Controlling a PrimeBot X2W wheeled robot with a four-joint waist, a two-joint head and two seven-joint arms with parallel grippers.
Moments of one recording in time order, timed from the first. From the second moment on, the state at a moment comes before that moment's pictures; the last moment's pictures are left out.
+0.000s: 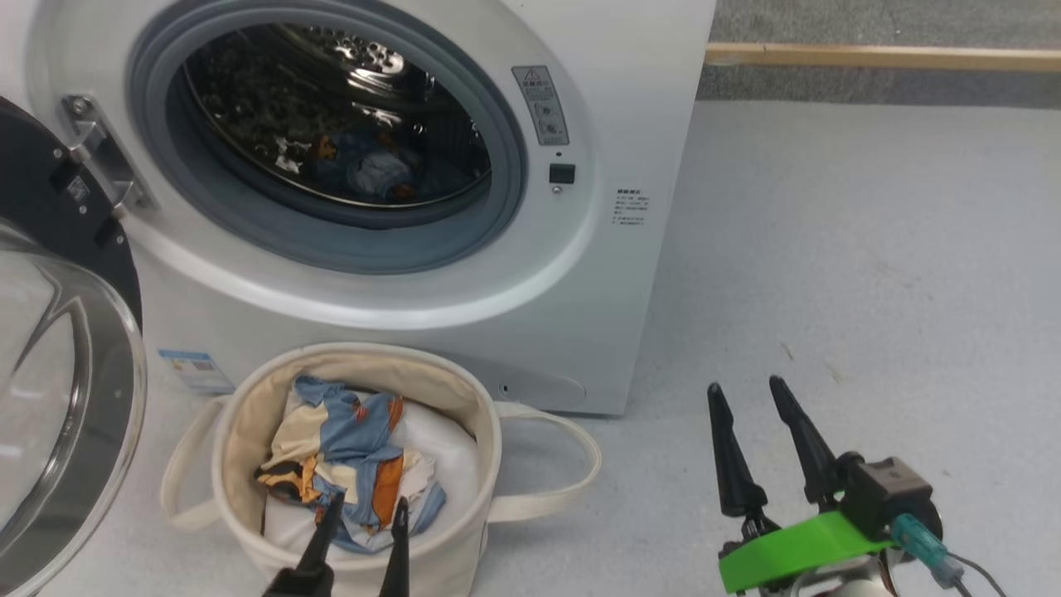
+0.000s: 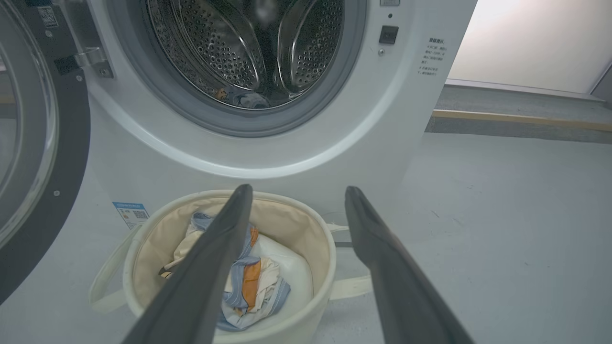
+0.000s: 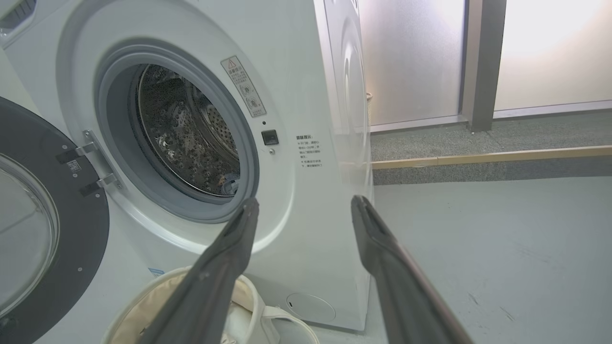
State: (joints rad) left arm 0.04 0.04 -0.19 0.25 -0.13 0.18 -0.26; right arm -0.03 -0.05 0.25 0.15 0.25 0.13 -0.26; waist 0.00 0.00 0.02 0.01
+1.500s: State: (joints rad) left arm -1.09 0.15 -0.34 1.28 0.11 0.13 -0.26; right arm -0.31 -0.06 0.16 -0.17 0.01 0.13 -0.26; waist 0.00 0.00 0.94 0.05
